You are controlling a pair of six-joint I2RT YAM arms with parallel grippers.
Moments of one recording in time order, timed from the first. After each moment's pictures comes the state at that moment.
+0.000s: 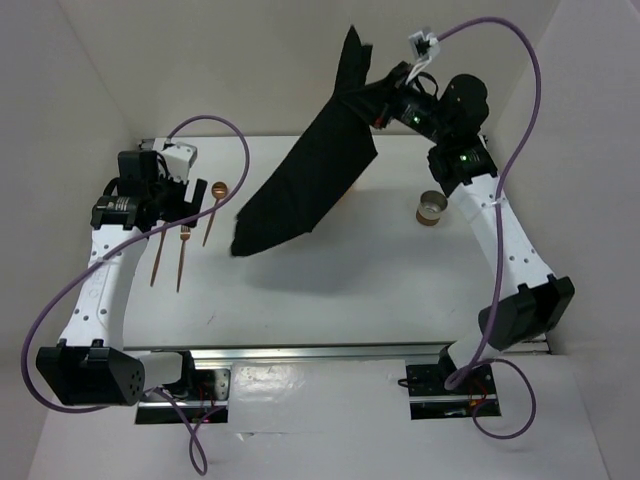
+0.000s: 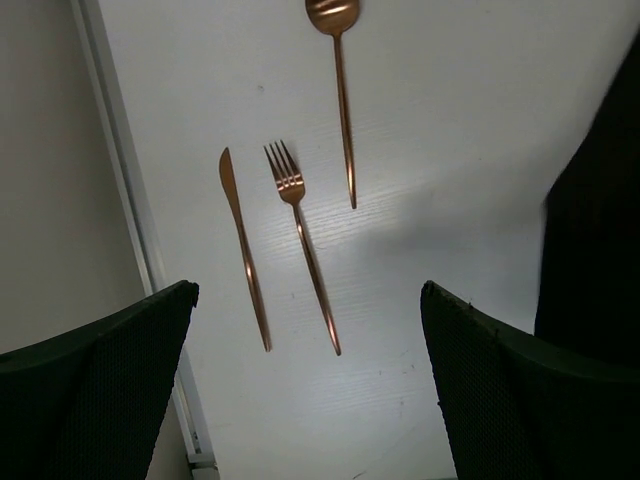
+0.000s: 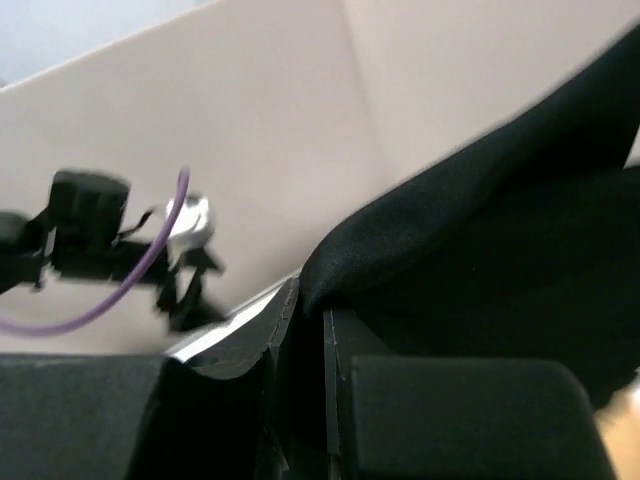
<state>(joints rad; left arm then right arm) 0.04 1.23 1.32 -0.80 0.04 0.31 0.30 1.57 1.79 0.10 -0.66 0.44</state>
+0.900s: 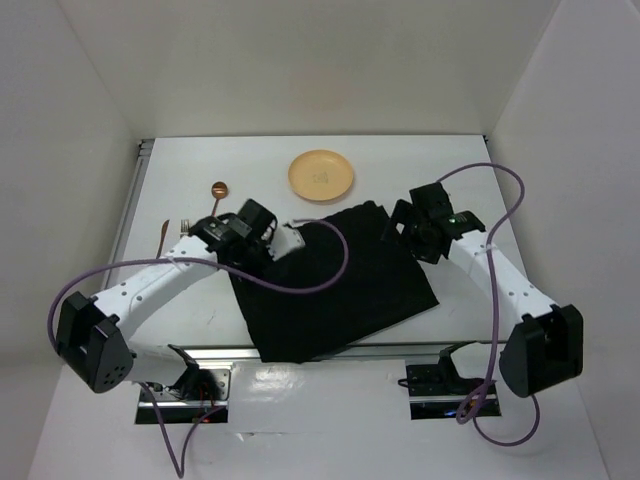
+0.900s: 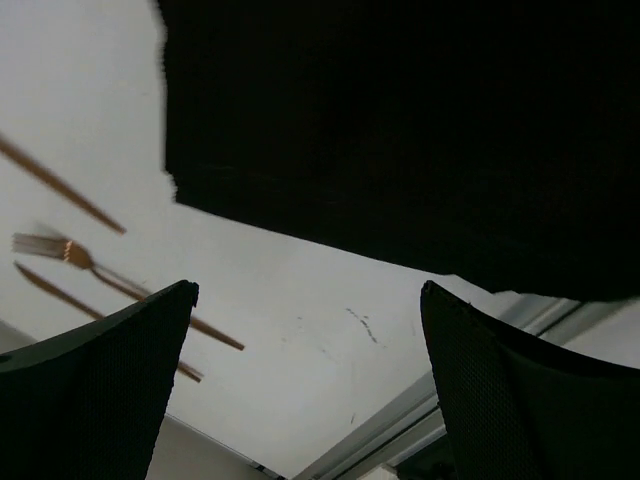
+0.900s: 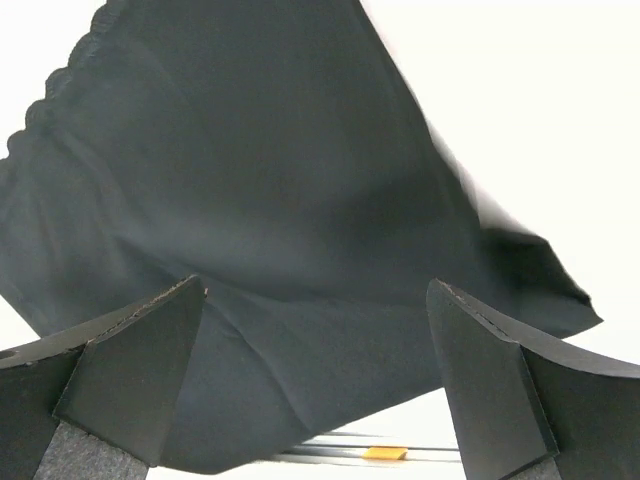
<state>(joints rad) -0.55 1.34 1.16 -0.93 -0.06 0.44 0.31 1.32 1.03 -0.71 0.05 0.68</state>
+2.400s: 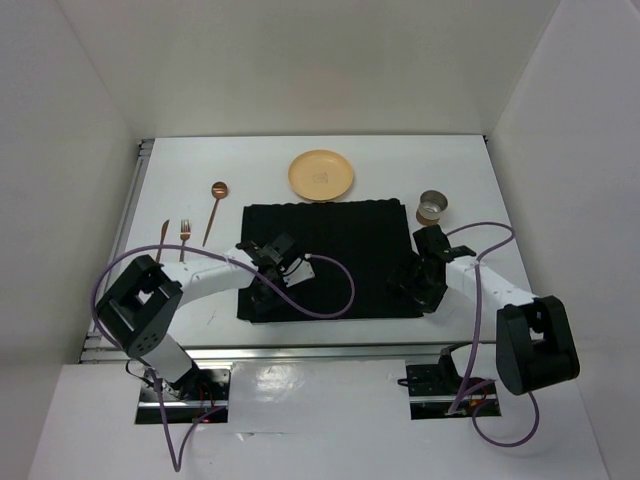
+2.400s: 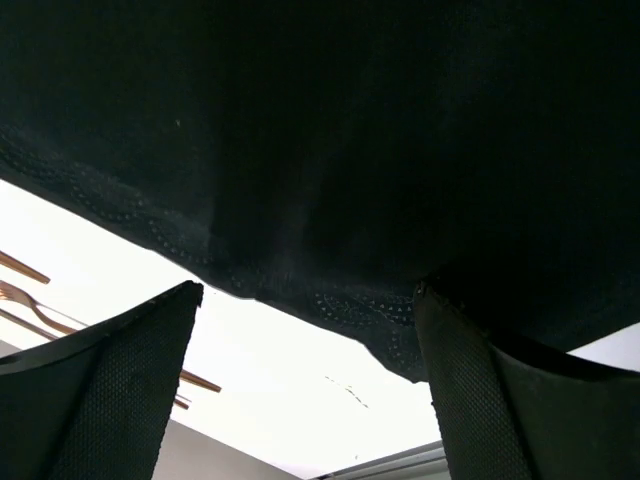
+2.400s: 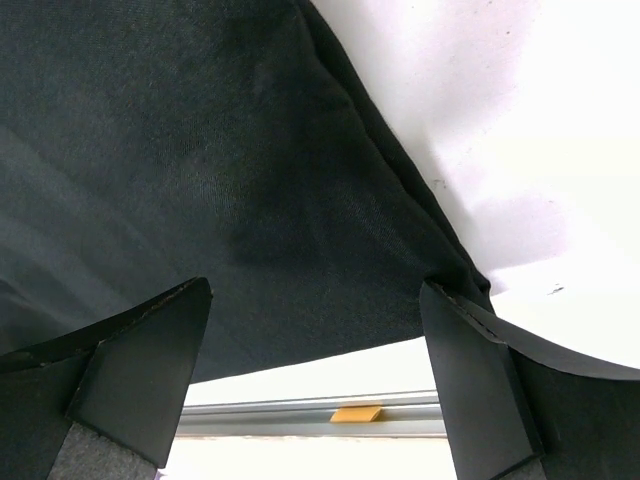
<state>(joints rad) -0.72 1.60 0.90 -0.66 -0.24 0.42 0.23 1.28 0.63 -0.63 -0.07 0.86</state>
